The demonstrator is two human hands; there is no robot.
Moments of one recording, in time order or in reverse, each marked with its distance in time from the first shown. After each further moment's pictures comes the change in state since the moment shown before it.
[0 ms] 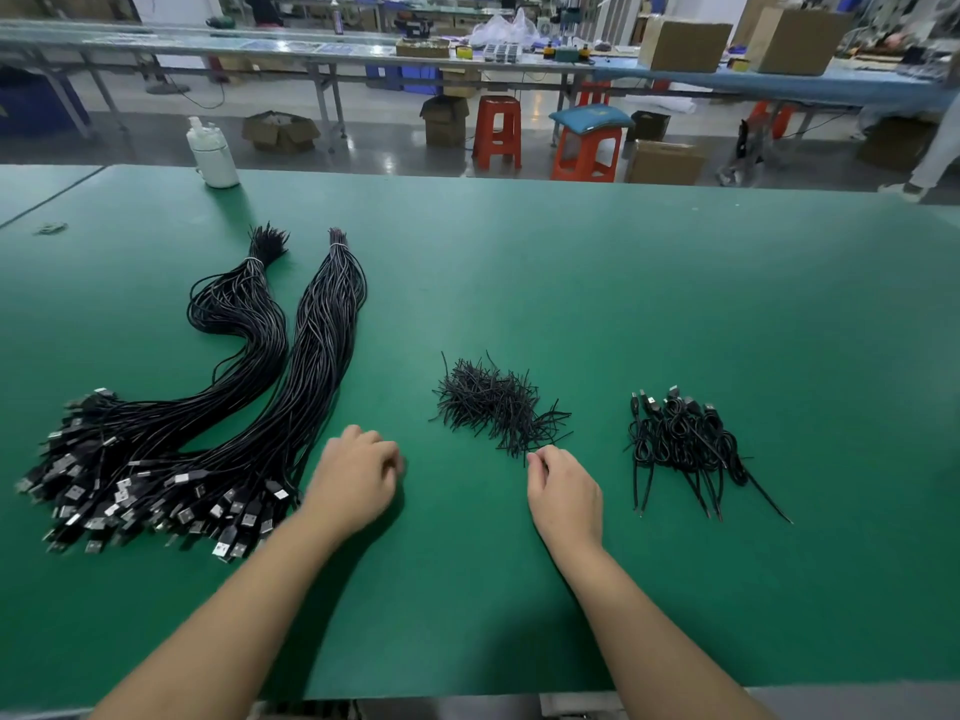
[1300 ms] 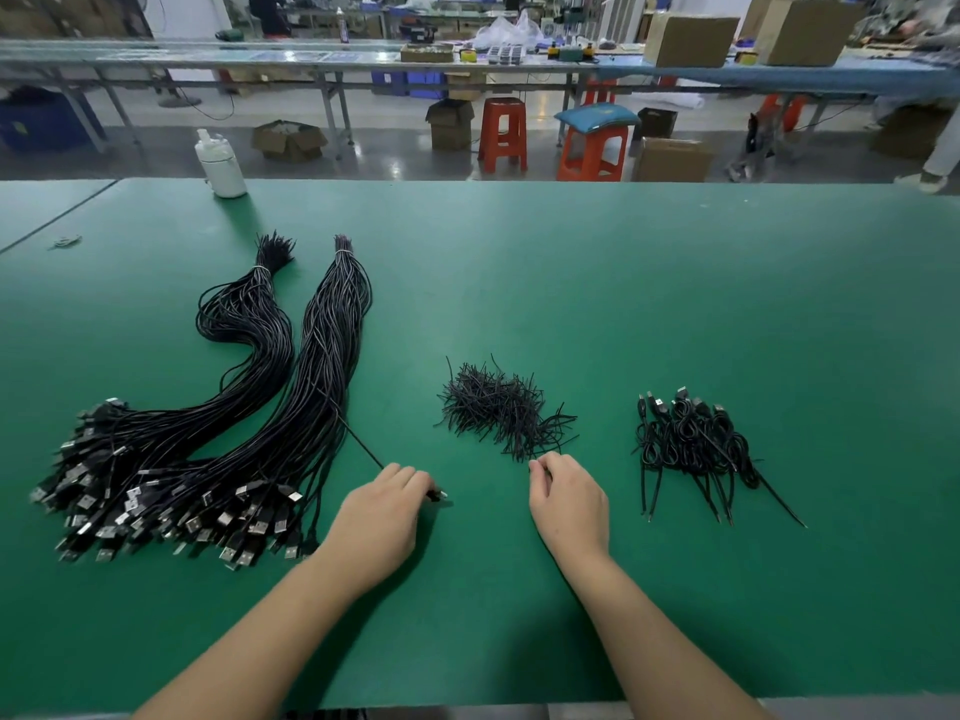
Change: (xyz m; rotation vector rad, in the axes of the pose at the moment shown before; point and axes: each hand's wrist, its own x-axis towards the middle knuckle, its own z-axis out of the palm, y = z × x) left_hand -0.034 0.028 0.009 0.045 0.028 0.213; right_hand -0.001 0.003 0.005 0.007 0.008 -0.039
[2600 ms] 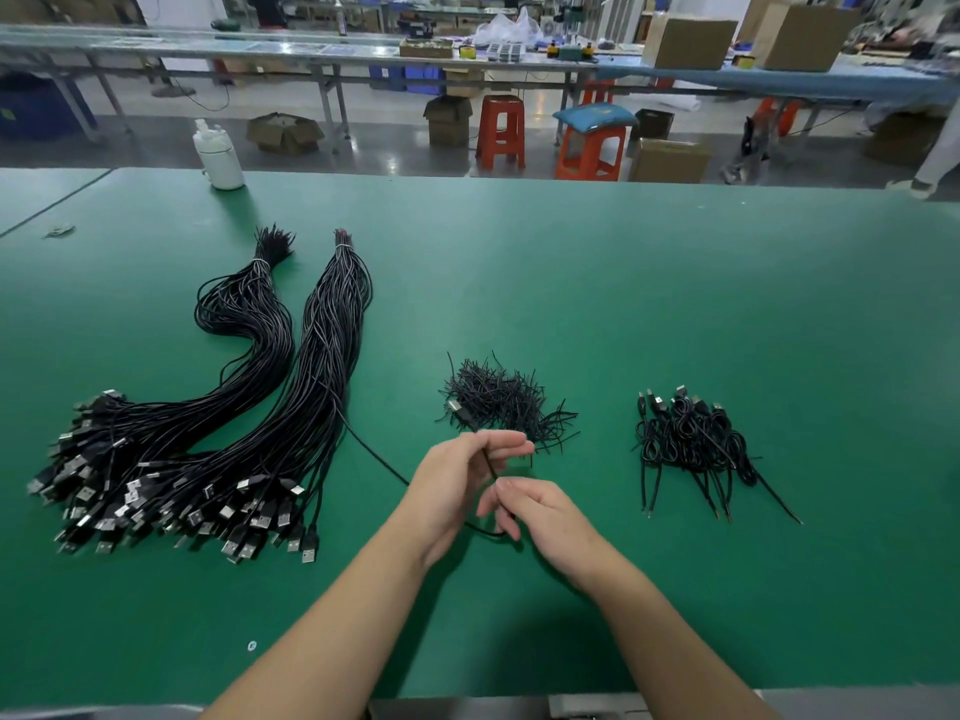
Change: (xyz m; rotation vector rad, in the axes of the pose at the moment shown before) left_hand 0.043 0.074 -0.029 -1.724 -0.072 -0.430; right_hand -0.029 -0.037 -0.042 0.845 -0.598 -0.100
